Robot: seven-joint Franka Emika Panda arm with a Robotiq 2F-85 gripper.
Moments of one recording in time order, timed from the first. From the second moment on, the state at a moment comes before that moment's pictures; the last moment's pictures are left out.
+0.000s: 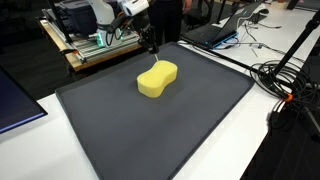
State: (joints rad) arm 0.05 -0.08 -0.12 -2.60 0.72 2.72 -1.21
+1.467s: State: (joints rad) arm 0.10 0.15 0.02 -2.50 1.06 2.90 -1.55
